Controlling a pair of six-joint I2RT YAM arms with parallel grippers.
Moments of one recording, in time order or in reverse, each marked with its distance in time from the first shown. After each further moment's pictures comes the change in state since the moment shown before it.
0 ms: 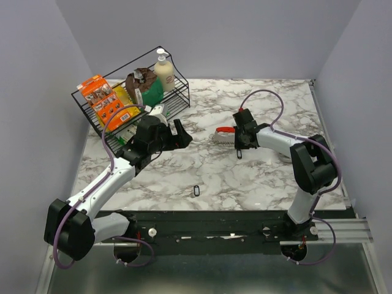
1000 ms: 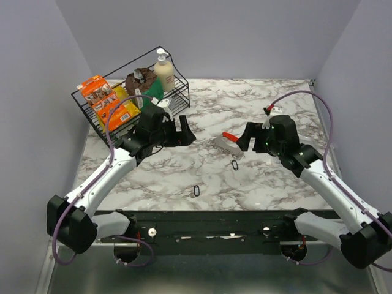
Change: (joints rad) left arm -0.017 0.087 0.206 -0.250 0.060 0.061; right arm 0.006 -0.725 -0.206 -0.081 -0.173 -0.002
